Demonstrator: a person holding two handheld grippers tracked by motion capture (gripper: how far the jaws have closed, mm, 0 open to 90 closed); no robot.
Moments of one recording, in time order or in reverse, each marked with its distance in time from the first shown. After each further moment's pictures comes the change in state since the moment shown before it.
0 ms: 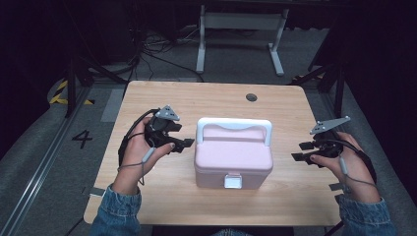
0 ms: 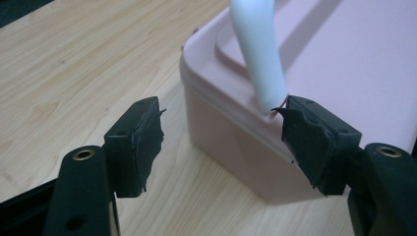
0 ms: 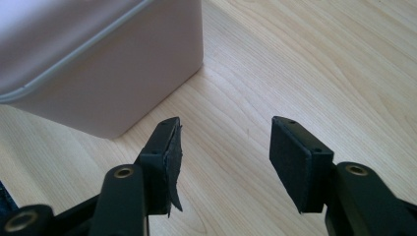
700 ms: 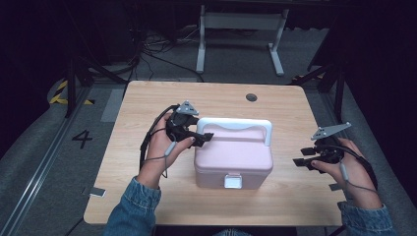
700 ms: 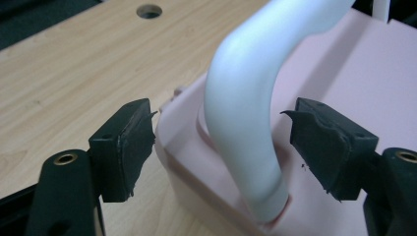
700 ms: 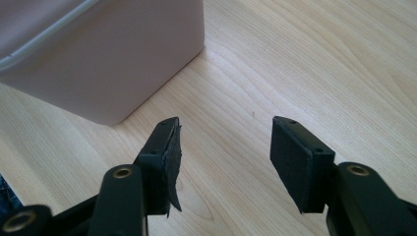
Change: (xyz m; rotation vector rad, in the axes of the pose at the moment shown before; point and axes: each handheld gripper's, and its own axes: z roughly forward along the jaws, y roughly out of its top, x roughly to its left) left arm -0.010 0.025 0.043 -0.078 0.007 -0.008; right arm 0.004 -0.015 0.005 0.019 0.000 0.030
